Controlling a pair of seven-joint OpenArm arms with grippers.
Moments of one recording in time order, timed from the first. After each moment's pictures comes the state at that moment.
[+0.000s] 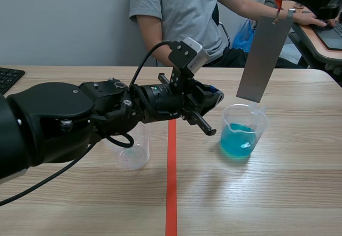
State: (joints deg) left arm -32.2 -12.6 60.5 57.8 -29.5 -20.4 -11.6; right arm 7.3 46.8 0.3 103.6 47.9 41.8 -19.1
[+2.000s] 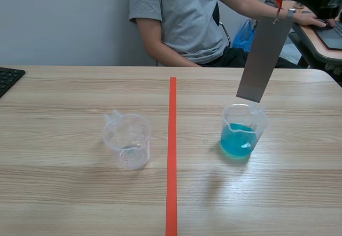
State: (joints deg) left arm 56.0 -36.7 -14.5 94.2 -24.9 -16.8 -12.2; right arm 7.3 46.8 0.3 103.6 47.9 41.8 -19.1
